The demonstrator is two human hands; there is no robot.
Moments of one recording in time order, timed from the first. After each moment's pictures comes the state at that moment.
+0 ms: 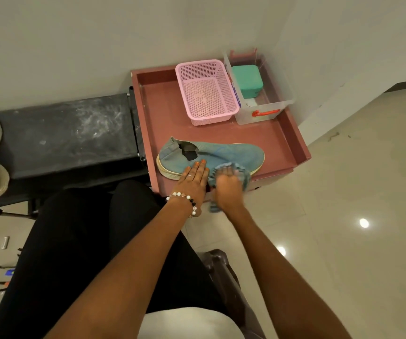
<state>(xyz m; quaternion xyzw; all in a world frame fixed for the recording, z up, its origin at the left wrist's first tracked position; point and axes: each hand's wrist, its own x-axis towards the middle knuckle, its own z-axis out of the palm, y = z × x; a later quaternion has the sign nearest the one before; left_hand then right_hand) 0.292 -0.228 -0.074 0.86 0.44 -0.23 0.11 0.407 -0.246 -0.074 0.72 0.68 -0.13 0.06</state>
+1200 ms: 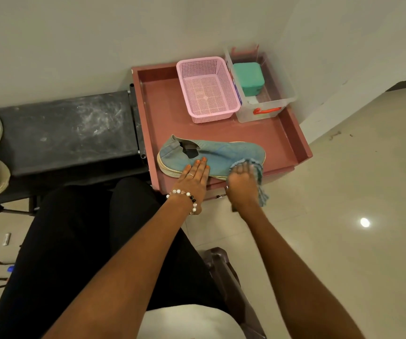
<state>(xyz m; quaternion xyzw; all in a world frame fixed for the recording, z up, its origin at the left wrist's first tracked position) 0.290 -0.228 -0.075 0.86 0.44 -0.23 0.11 0.430 -0.249 -0.074 0.73 0.67 -0.06 0.14</state>
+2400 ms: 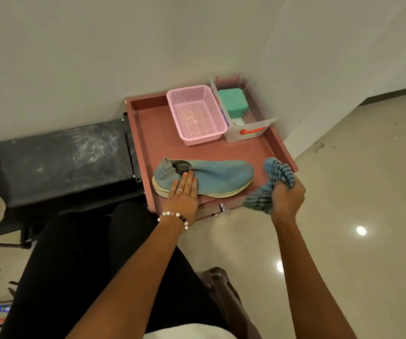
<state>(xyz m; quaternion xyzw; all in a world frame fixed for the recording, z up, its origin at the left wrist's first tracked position) 0.285 -0.226 -0.068 0.86 0.49 -0.13 0.09 0.506 -0.265 -0.026 0.82 0.15 -0.20 -0.52</state>
